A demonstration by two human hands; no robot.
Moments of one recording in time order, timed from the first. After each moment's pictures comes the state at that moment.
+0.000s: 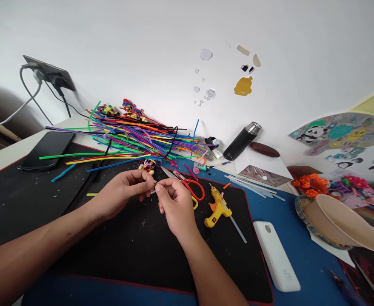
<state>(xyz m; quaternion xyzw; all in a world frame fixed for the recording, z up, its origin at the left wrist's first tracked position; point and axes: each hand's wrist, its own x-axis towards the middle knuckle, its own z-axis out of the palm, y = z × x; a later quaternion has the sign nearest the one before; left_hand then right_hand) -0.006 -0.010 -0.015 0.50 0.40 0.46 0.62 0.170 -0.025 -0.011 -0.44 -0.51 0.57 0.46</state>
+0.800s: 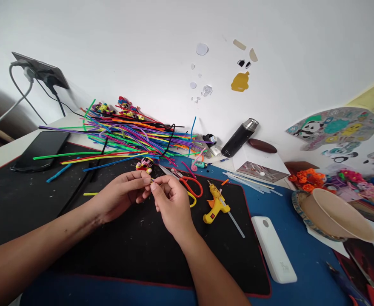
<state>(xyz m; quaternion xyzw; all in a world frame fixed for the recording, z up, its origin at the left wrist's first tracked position) 0.004 -0.015 -0.011 0.34 0.37 0.47 0.73 0.167 -0.028 -0.008 -0.43 -0.53 0.56 0.47</state>
